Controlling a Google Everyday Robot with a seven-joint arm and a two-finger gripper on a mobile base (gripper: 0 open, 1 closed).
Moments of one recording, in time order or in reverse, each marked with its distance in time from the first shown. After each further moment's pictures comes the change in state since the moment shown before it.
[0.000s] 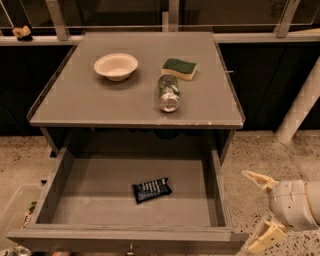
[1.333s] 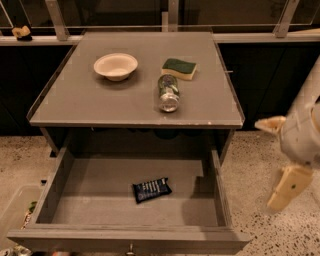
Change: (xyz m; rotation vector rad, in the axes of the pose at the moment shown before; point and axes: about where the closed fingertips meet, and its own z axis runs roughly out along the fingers) arm -0.103 -0.046 -0.097 0.031 0.421 -0.077
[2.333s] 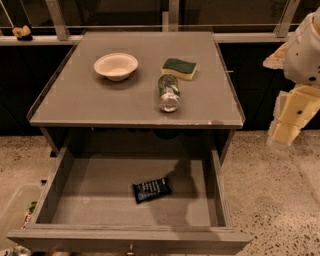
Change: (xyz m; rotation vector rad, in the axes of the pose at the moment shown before) arm -0.049 -0.065 -0.088 0.086 0.156 0.004
